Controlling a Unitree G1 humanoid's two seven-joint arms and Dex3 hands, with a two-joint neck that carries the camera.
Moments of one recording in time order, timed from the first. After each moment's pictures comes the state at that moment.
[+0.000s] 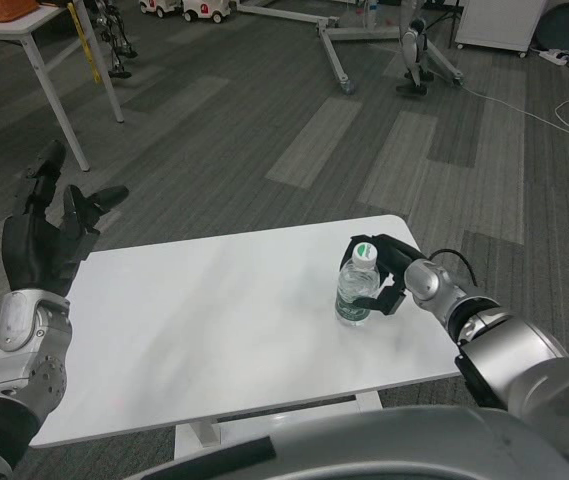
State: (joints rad) left arm -0.51 0.29 -0.44 0.72 -0.75 -0.67 -0.01; right arm -0.43 -0.43 0.07 1.16 -0.47 -0.44 -0.04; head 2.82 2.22
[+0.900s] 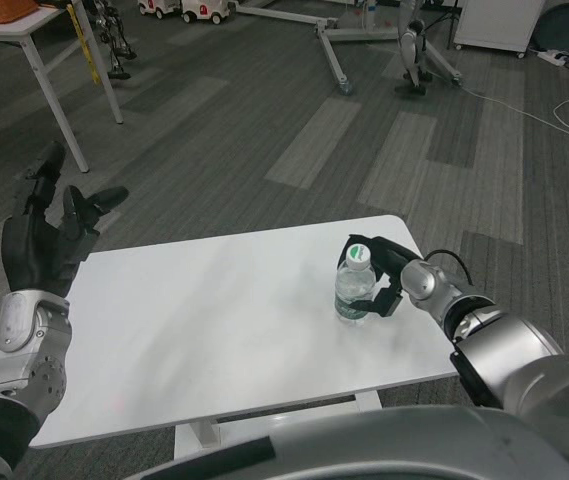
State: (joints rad) left arm -0.51 0.29 -0.44 0.72 -0.75 -0.67 -0.01; right arm -0.45 -0.42 0.07 1.18 -0.48 -0.43 -0.01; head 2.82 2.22
